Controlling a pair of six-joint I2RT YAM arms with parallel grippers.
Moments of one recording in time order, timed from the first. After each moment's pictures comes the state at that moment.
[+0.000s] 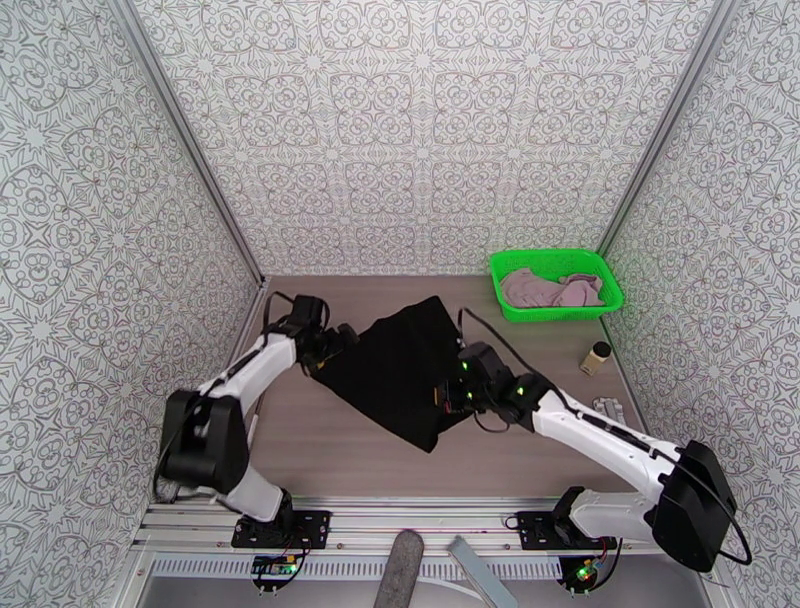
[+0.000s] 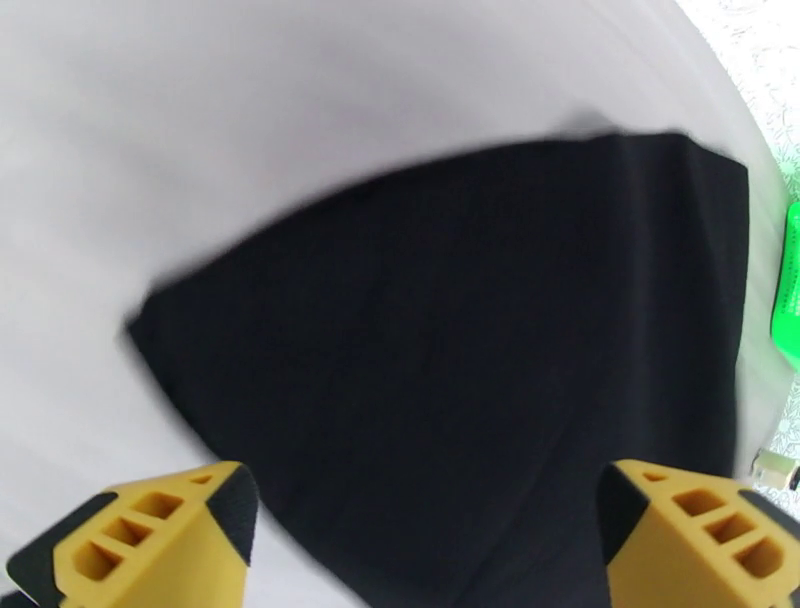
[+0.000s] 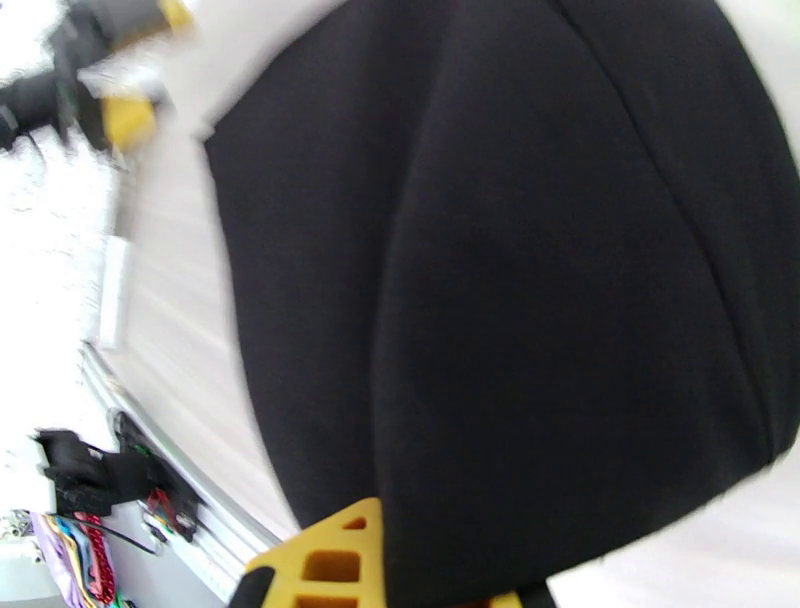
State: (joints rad) left arm -0.15 1.71 1.25 -0.57 0.16 -0.67; right arm 0.75 1.28 0.81 -0.45 -0.19 0.71
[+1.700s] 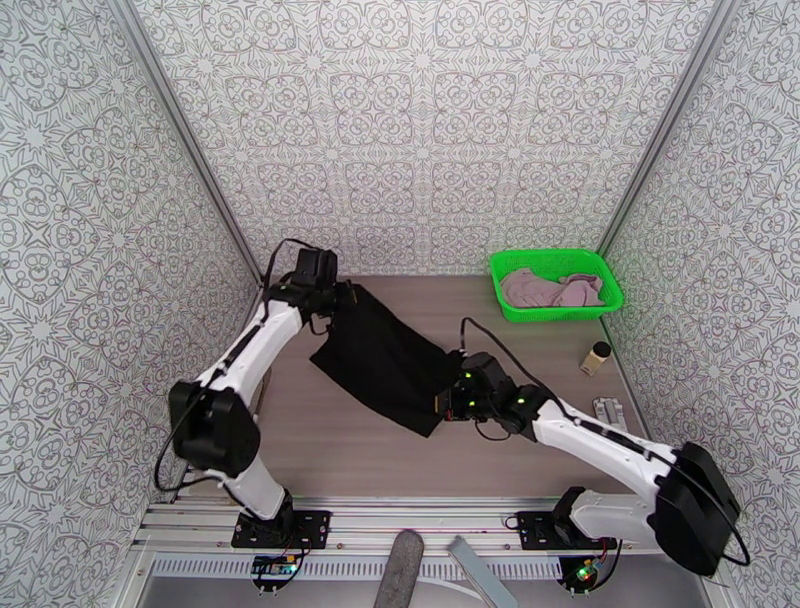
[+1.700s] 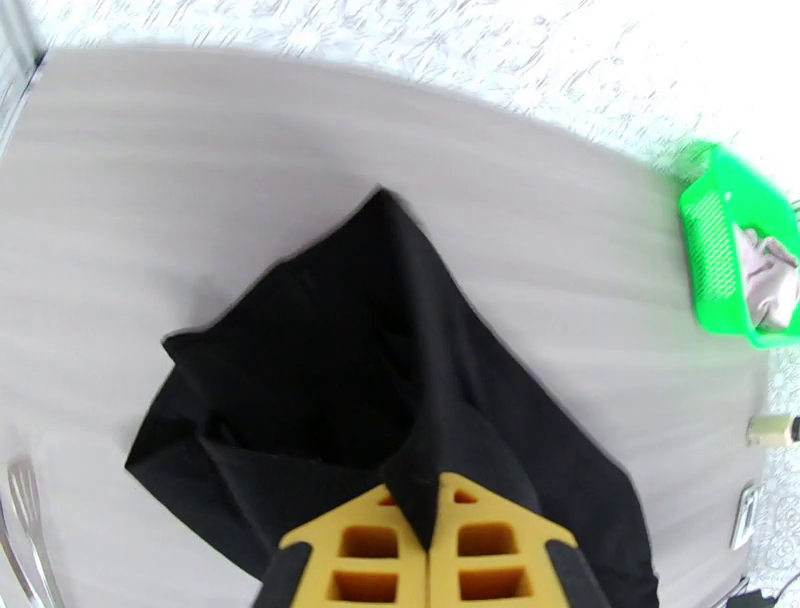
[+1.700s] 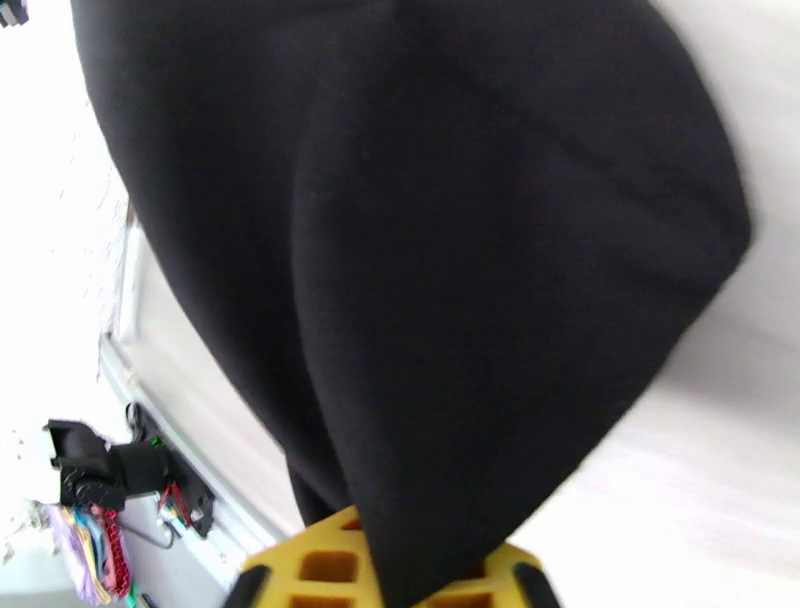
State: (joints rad) left arm -0.21 1.64 1.44 -0.62 0.11 -0.45; right arm 0.77 1.31 0.79 -0.30 -0.29 0.70
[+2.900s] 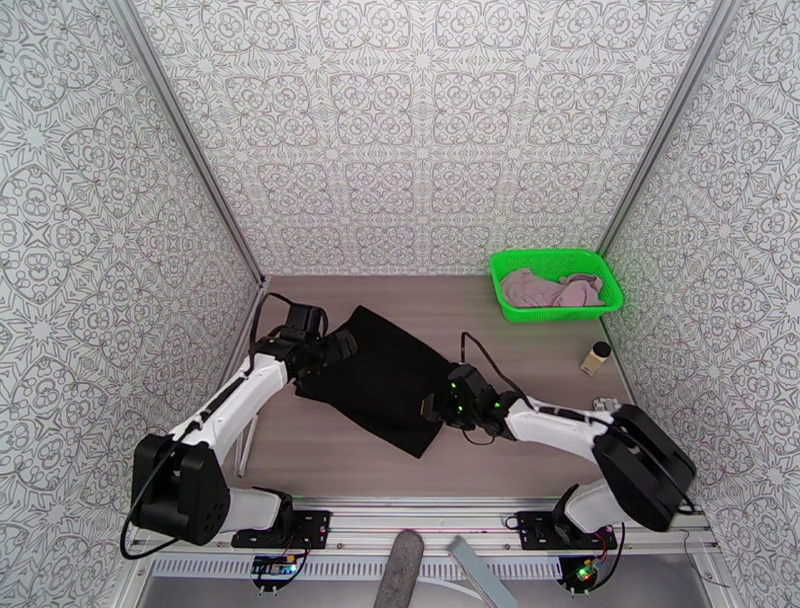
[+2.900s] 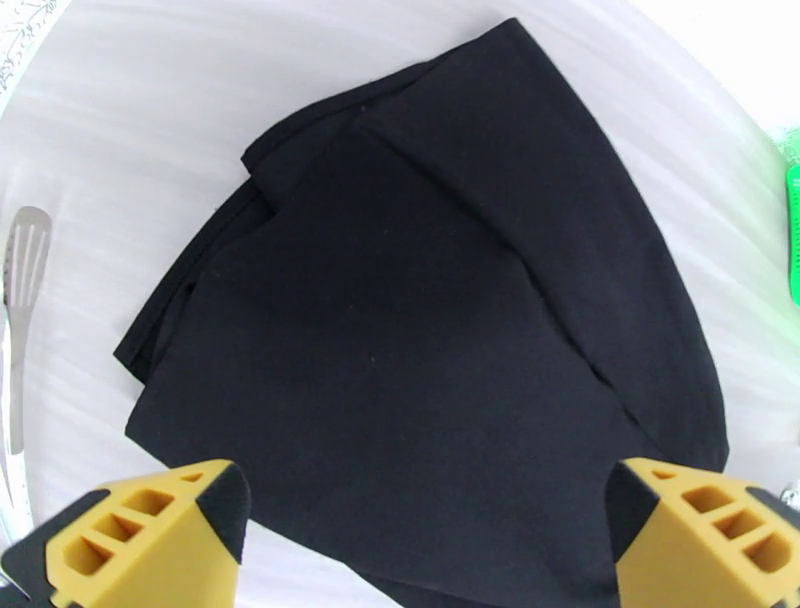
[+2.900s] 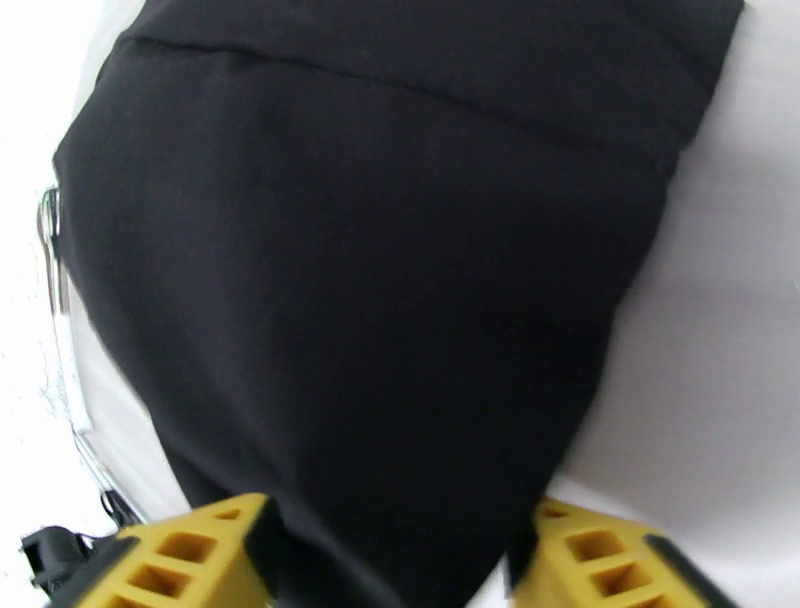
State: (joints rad) left arm -0.21 1.36 1.05 -0.63 -0.01 -0.60; right arm 0.74 1.56 0.75 -0.08 -0.18 0.89
